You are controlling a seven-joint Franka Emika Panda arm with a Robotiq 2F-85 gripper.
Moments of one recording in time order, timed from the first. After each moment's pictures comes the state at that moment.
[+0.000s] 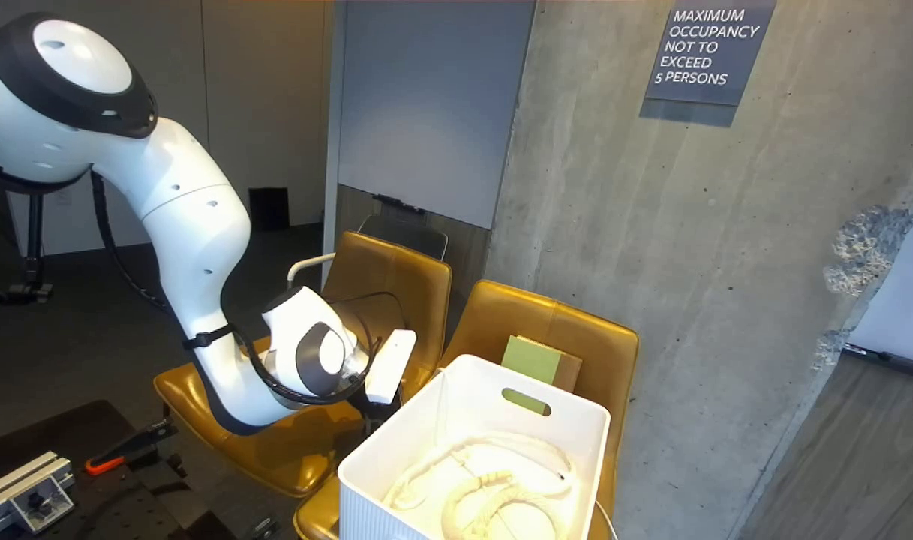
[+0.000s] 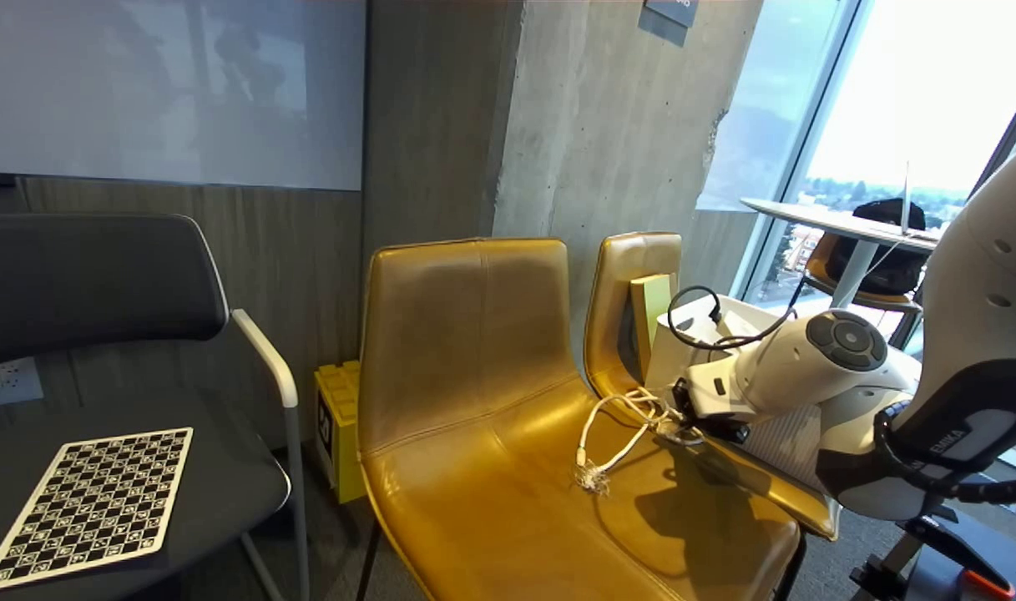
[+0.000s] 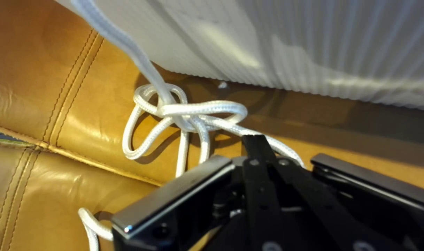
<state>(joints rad) 0.67 1.08 -0.77 -2.10 -0.28 3.45 -1.25</state>
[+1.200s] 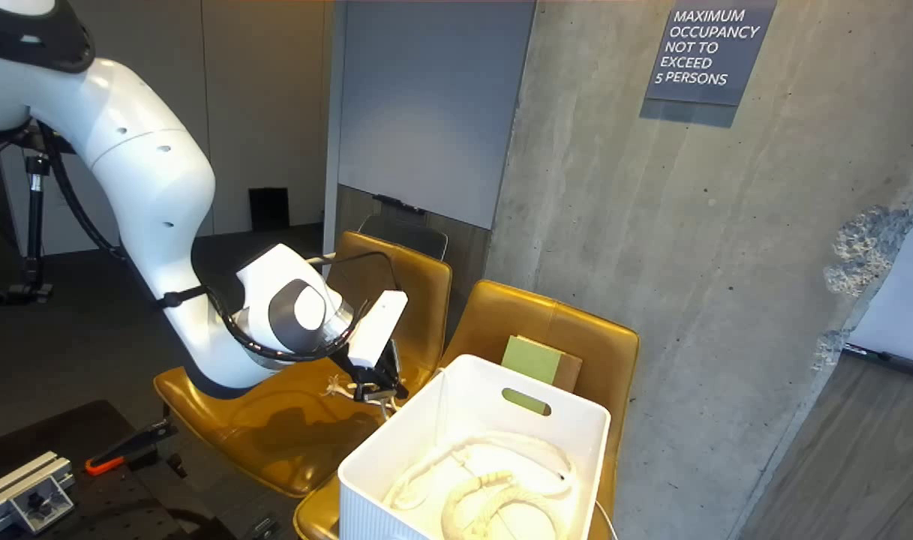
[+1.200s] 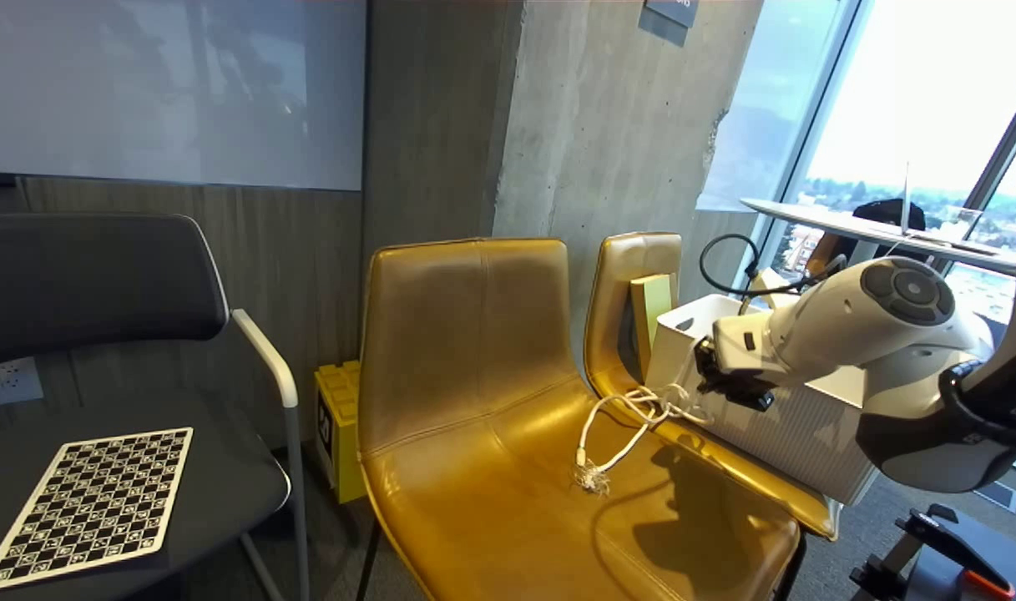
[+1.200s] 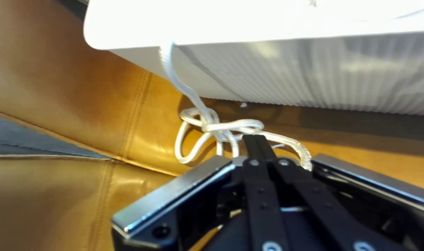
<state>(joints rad) 0.85 0.93 -0.93 -2.27 -0.27 3.46 -1.17</state>
